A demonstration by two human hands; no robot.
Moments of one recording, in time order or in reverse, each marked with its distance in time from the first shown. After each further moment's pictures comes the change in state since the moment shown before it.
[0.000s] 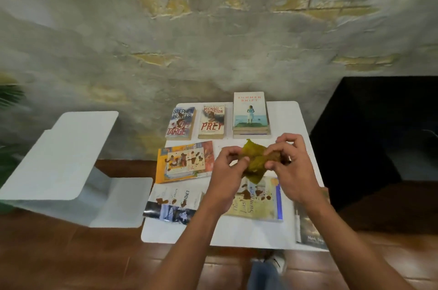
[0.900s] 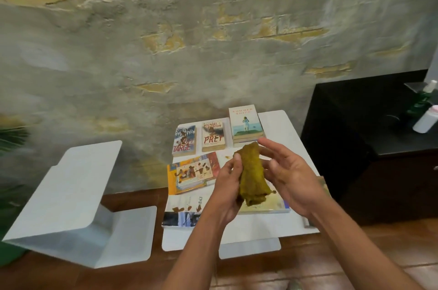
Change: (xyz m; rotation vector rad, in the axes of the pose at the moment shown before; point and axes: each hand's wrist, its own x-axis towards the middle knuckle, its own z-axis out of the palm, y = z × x) left_hand -0.081 0.025 -0.033 -0.182 -0.241 -0.118; right_hand -0.088 -0.084 0.017 0.674 -0.102 0.231
